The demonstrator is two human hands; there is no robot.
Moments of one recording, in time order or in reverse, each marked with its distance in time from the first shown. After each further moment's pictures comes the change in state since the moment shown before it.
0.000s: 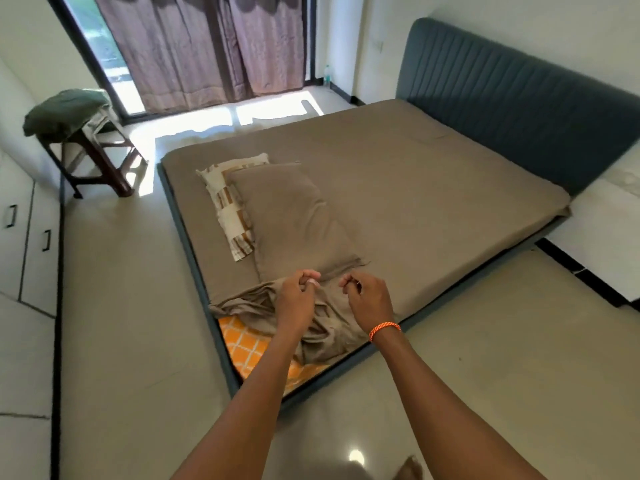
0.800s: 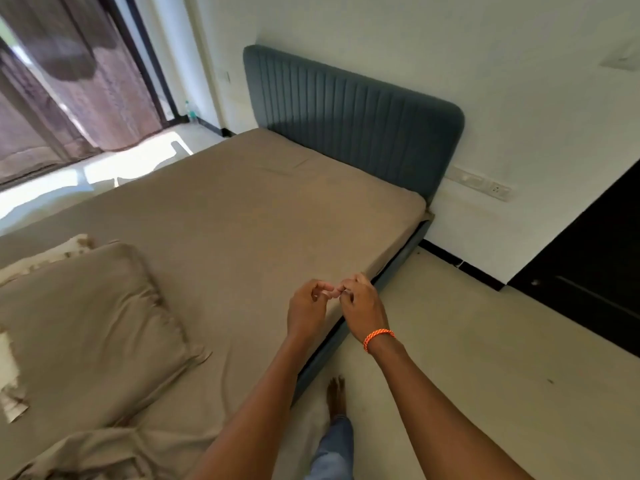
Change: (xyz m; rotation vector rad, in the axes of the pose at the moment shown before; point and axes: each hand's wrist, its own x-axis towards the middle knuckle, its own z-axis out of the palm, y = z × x) left_hand 0.100 0.222 0.586 0.048 -0.416 0.123; right_hand 0.224 0.341 -0.416 -0.076 0.185 0.210
